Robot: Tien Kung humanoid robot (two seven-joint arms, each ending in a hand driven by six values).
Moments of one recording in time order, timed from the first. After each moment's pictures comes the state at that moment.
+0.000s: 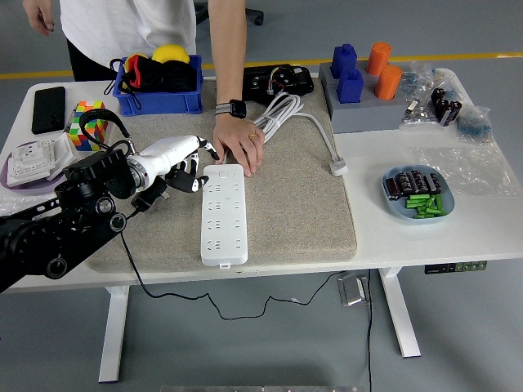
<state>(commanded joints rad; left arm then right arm) -0.77 0.32 -0.59 -1.06 1.68 -0.08 0.22 -0.03 -0.21 1.41 0.37 -1.38 0.06 -0.24</state>
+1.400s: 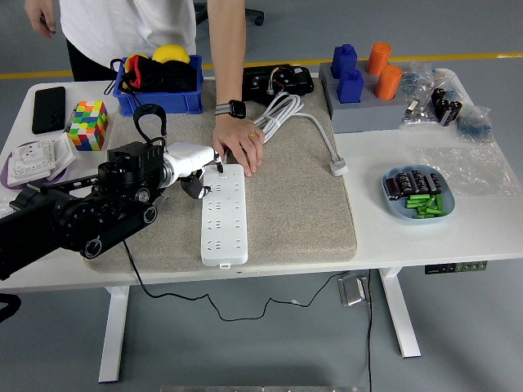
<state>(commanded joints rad) -0.97 0.22 -0.31 -0.87 1.63 -0.12 0.28 -0.03 -0.21 1.41 0.37 -1.38 0.06 -0.24</state>
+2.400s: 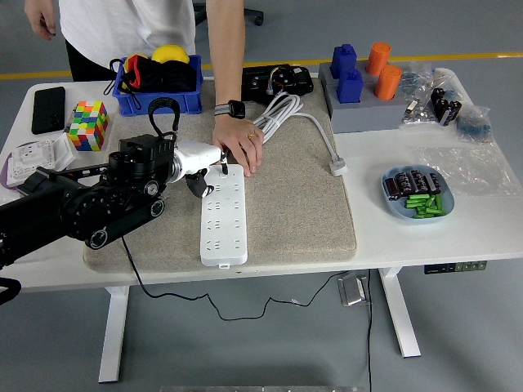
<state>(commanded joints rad) -1.05 0.21 -0.20 -0.85 1.57 -0.16 0.29 -0.03 -0.21 1.41 0.37 -1.38 0.06 -0.24</state>
